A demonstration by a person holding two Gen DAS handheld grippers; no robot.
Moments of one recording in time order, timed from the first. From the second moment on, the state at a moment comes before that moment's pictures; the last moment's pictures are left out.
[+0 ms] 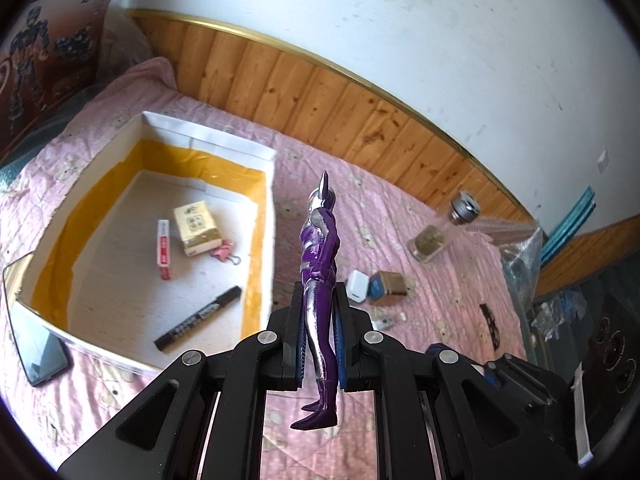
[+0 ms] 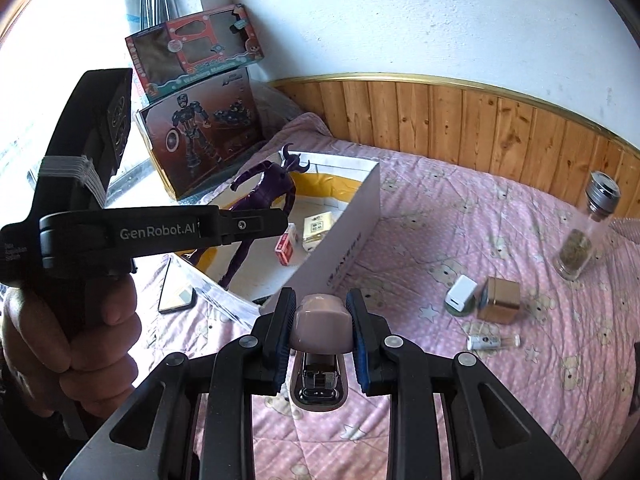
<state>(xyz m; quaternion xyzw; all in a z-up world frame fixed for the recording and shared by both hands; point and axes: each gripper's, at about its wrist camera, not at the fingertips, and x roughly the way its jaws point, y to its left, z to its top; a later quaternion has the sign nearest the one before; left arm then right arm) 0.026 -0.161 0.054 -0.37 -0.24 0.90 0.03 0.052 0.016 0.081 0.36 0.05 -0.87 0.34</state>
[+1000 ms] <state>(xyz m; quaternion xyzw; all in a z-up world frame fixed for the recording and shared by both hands) 0.023 -0.275 0.028 -0.37 -0.32 0.87 -0.04 0.023 -0.084 0.089 0.36 0.08 -0.85 0.39</state>
